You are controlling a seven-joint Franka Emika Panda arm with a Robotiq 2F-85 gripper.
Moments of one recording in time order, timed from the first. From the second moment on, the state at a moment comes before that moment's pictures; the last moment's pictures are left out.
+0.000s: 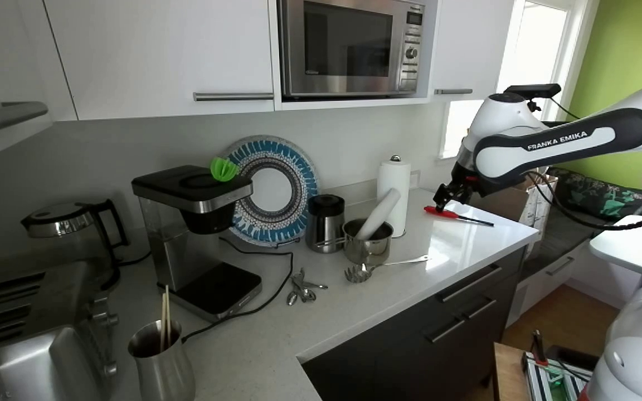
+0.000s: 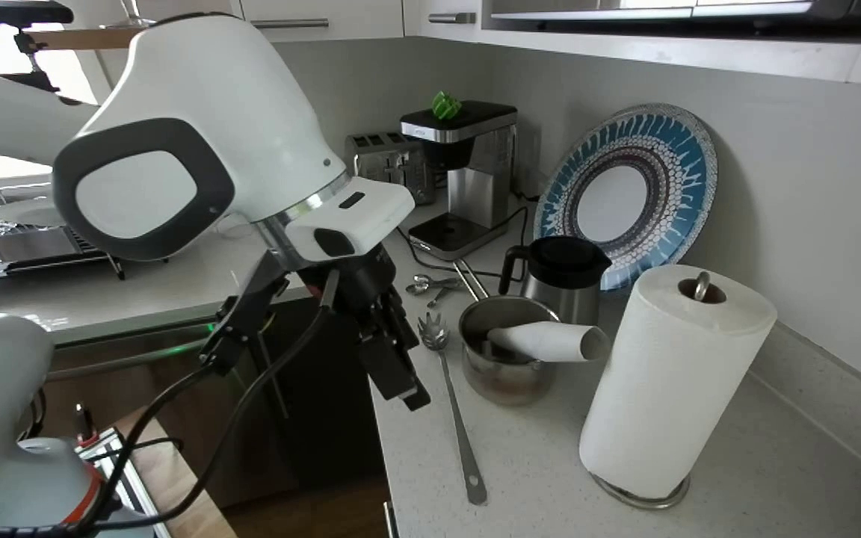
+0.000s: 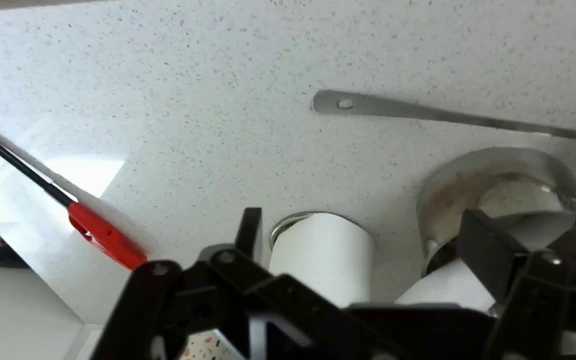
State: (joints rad) arm -0.53 -0.55 -0.24 -2.51 -0.31 2.38 0.07
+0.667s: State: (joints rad) arm -0.47 -0.55 -0.29 -2.47 -0.34 2.38 -0.17
